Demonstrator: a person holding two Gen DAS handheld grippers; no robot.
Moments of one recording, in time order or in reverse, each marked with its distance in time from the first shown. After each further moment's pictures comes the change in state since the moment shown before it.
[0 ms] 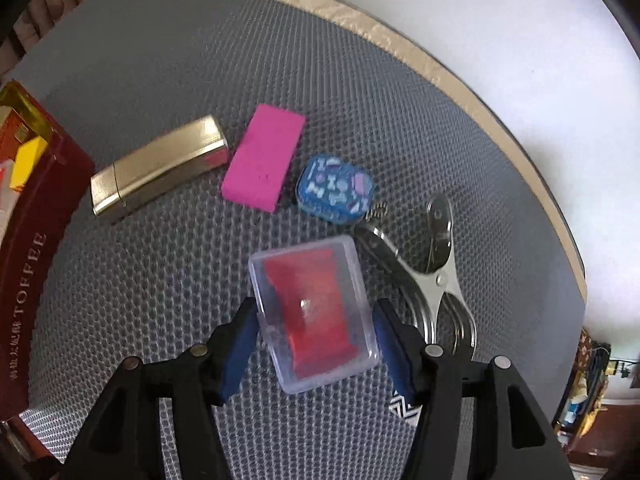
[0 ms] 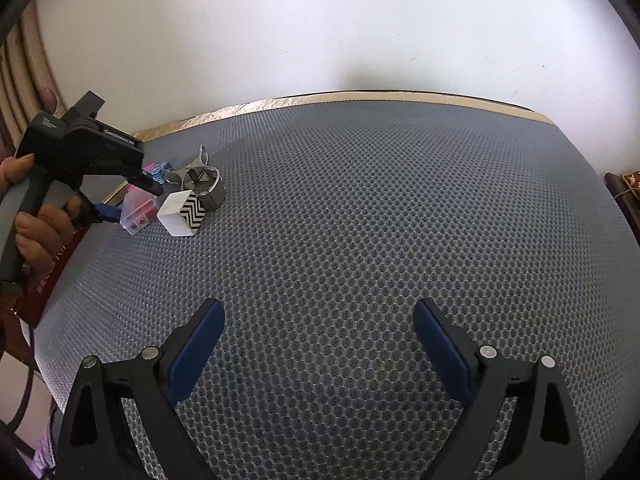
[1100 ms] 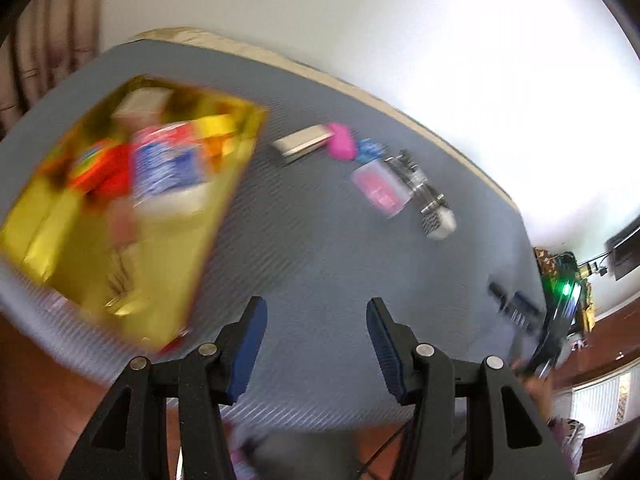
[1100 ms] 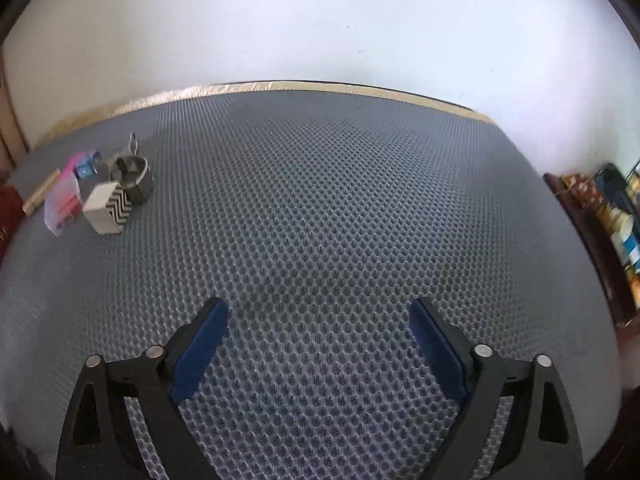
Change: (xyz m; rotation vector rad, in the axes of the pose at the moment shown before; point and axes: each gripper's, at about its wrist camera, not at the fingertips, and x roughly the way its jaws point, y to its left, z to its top) left arm -0.124 0.157 -0.125 0.293 -0.204 -0.253; right arm 0.040 0.020 0.008 0.012 0.039 -0.279
